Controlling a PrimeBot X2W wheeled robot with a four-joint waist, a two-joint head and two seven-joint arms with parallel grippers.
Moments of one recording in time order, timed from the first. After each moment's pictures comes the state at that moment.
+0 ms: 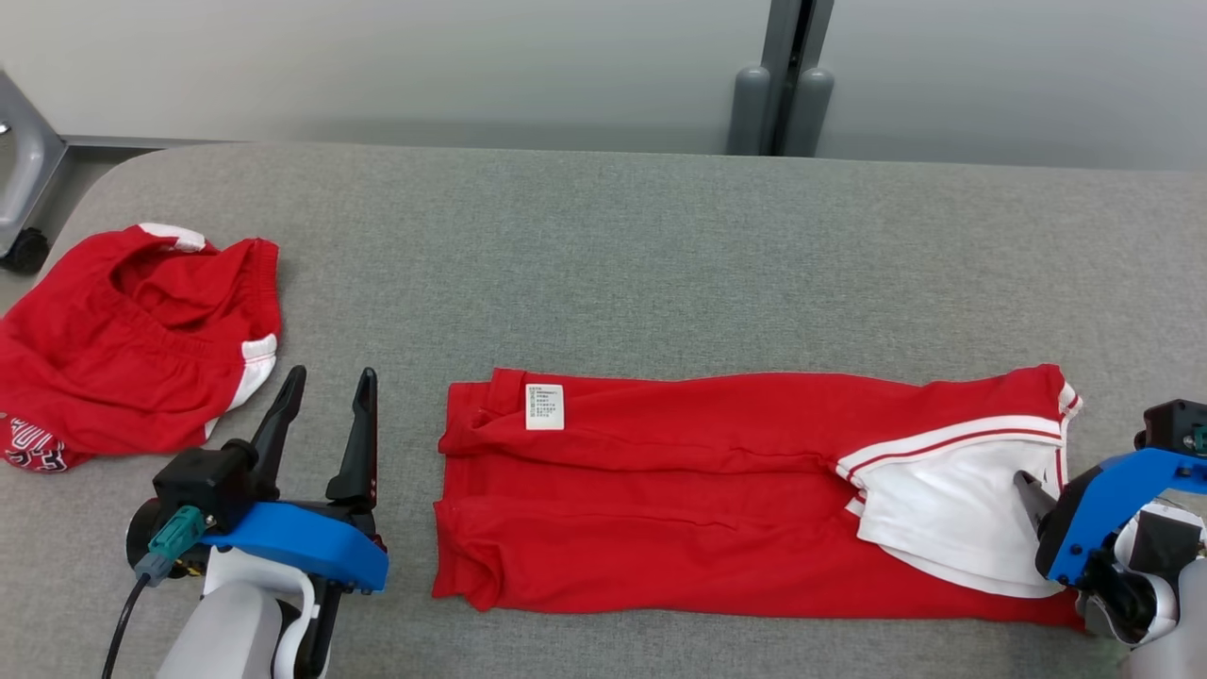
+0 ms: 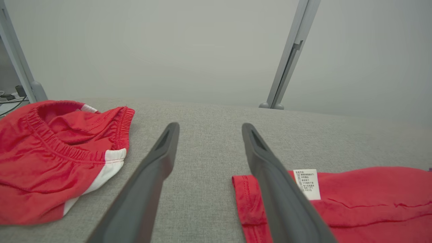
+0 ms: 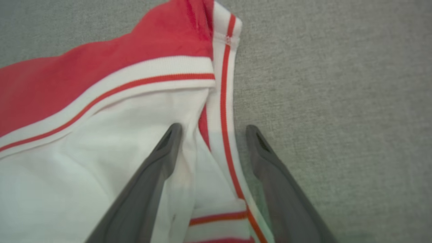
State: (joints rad) left arm -0.27 0.25 -0.27 0.43 -0.46 -0.11 -0.26; right arm -0.33 -0.12 -0.34 0.51 0.16 0.13 0.55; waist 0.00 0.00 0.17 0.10
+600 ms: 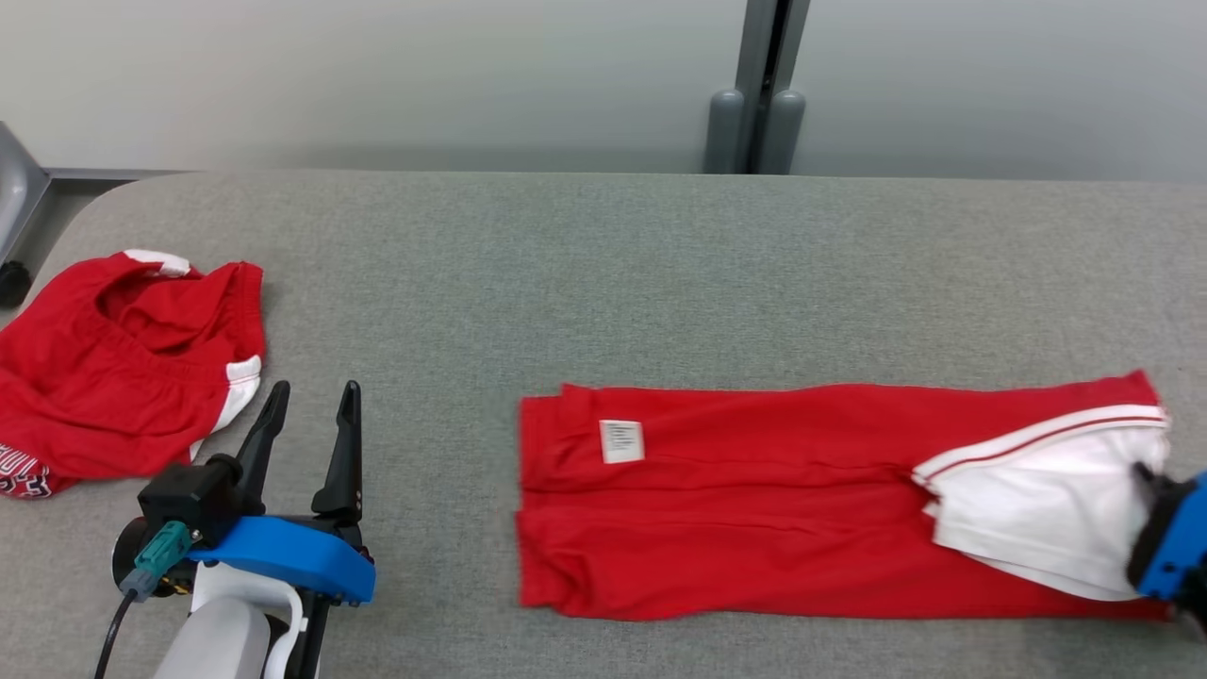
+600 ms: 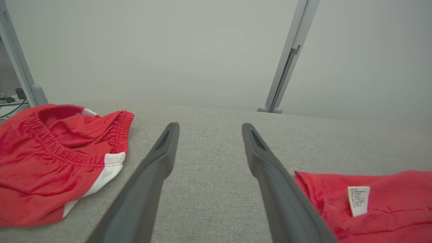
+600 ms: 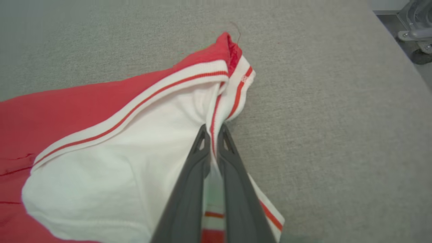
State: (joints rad) left arm -0.25 0.24 -0.24 0.43 -0.45 -0.12 -0.26; right arm -0.24 -0.22 -0.33 0.37 0.22 0.13 0.48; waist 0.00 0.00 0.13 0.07
